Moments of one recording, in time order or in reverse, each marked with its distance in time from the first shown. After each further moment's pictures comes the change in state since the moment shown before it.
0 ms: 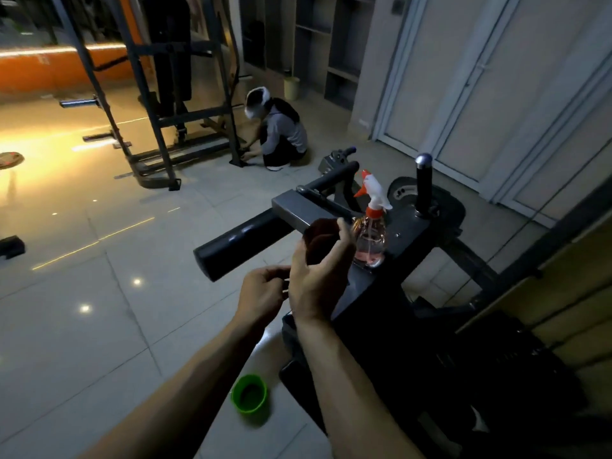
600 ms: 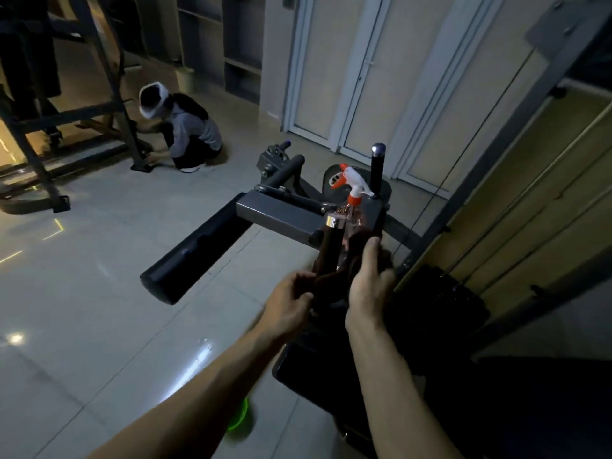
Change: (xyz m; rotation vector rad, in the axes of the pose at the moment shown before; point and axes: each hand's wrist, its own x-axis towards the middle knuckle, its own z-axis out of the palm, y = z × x) left_hand 0.018 -0.028 -0.034 0.168 -0.484 0.075; right_hand -0.013 -0.004 -0.026 0.305 0.268 0.698
